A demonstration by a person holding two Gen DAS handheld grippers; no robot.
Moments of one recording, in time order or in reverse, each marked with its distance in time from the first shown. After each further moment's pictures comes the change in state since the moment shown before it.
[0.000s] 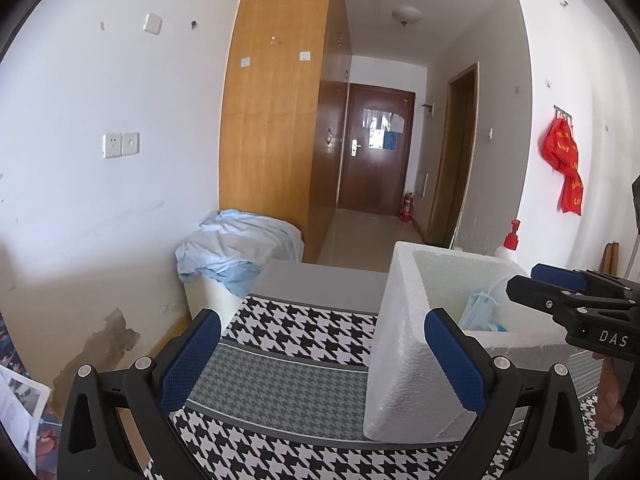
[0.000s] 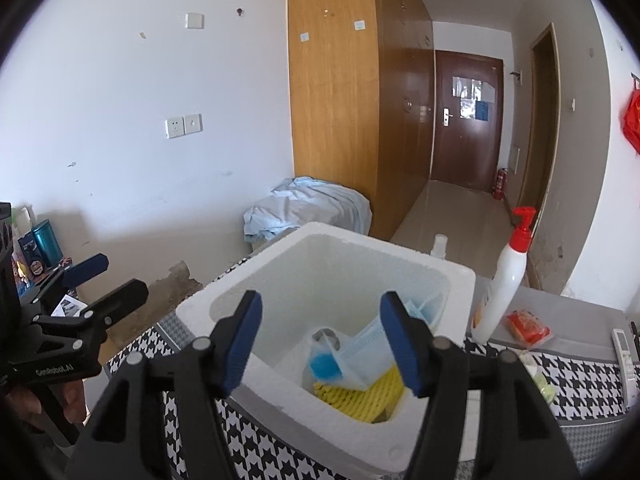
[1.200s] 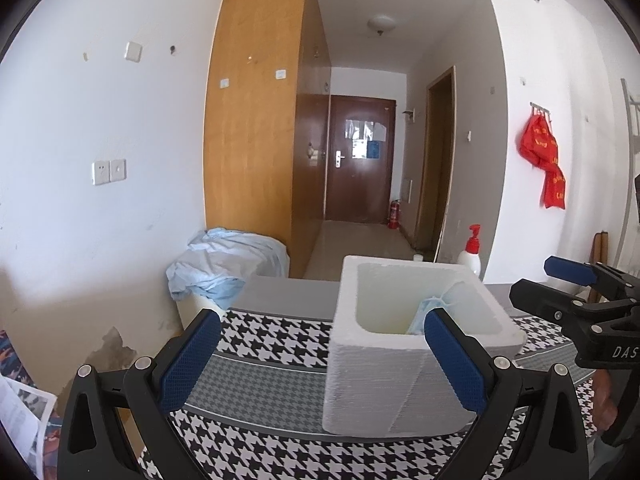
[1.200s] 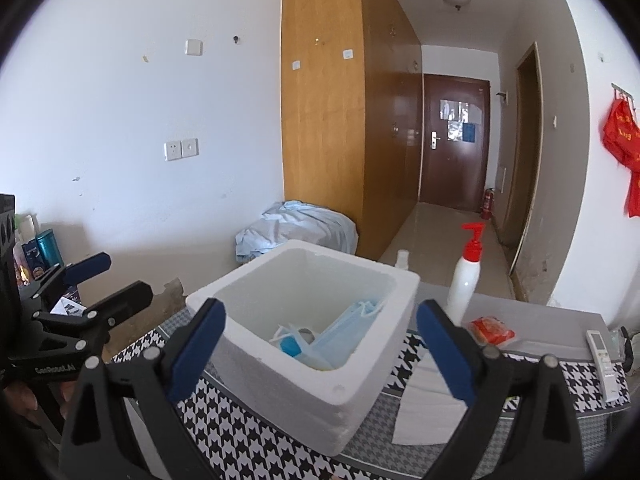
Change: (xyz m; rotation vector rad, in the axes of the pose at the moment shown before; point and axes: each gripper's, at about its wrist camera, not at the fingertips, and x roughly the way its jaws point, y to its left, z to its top) left arm -0.040 -0.047 0.007 0.057 -0.047 -0.032; right arm -0.060 -0.017 -0.012 -0.004 -0.100 -0.037
